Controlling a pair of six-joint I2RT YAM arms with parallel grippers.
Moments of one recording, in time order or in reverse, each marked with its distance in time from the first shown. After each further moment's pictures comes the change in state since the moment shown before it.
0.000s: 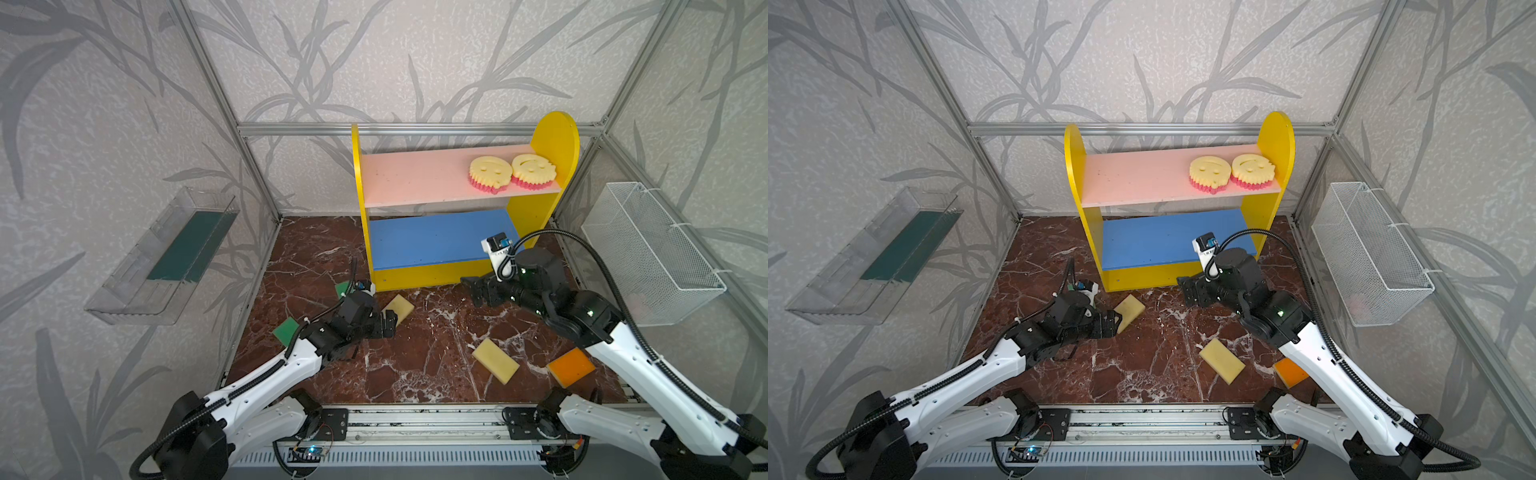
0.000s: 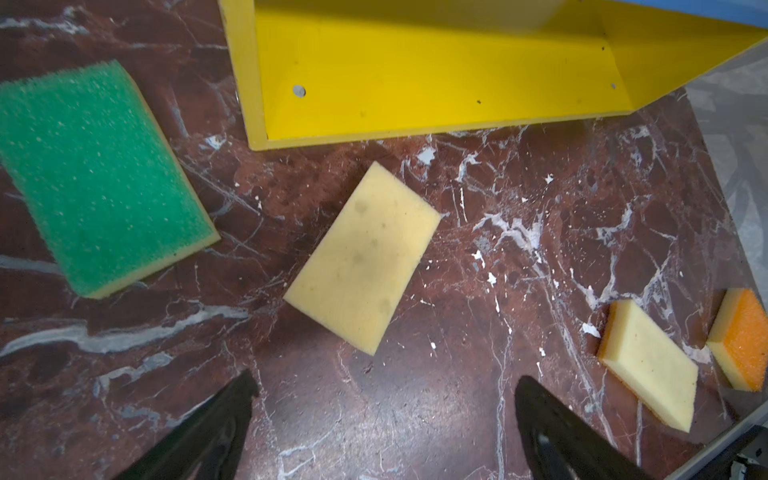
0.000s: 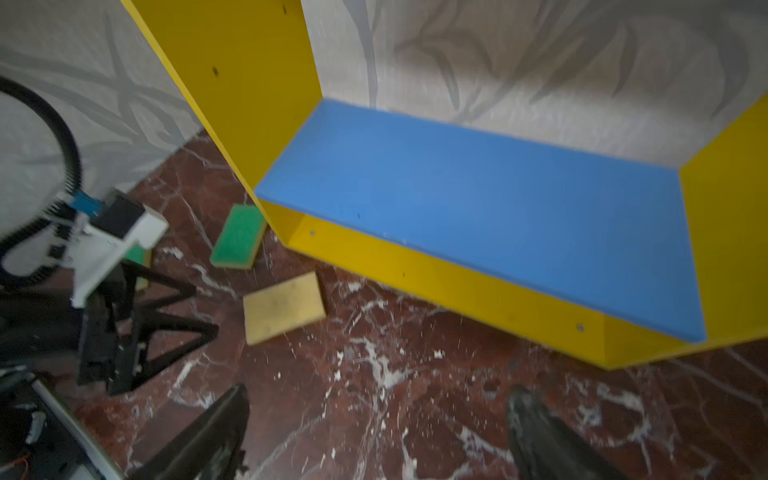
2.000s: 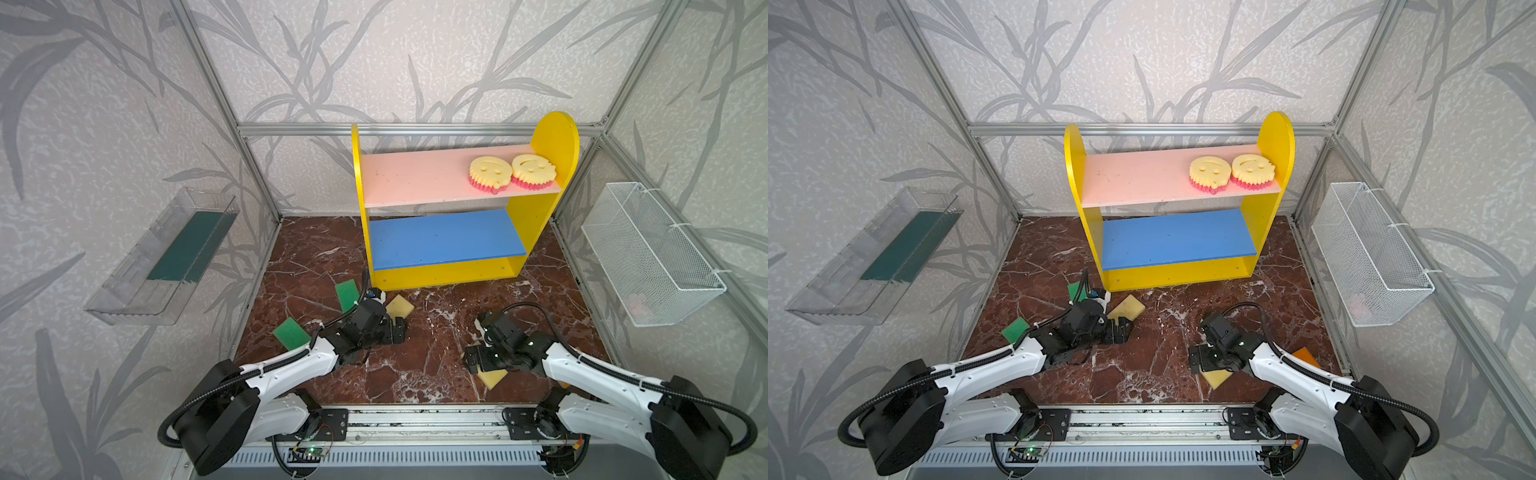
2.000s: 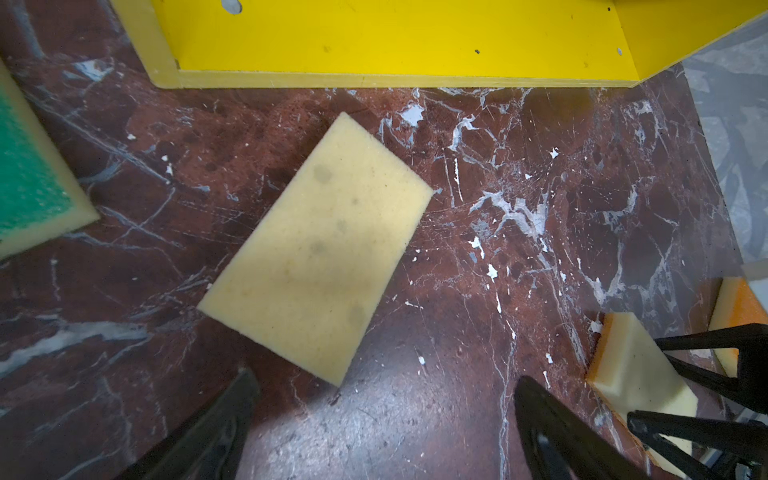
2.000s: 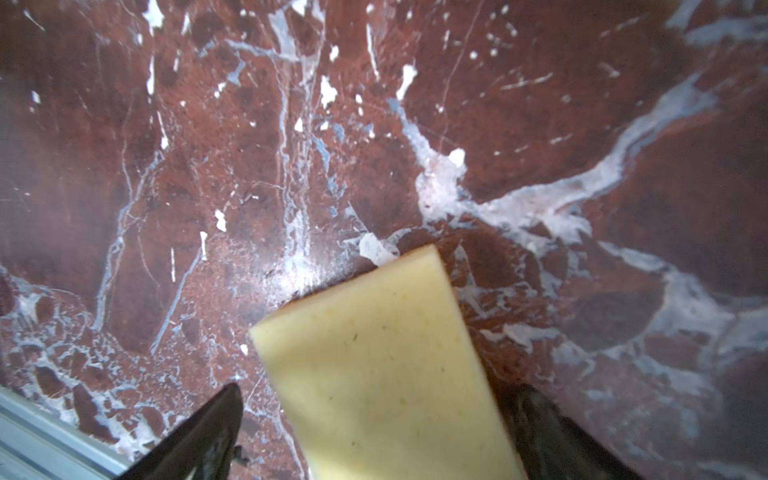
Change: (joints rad) left arm -0.038 0.164 -0.097 0.280 0.042 -0.057; right arm 0.055 0.119 -0.590 0.142 -0.174 0.358
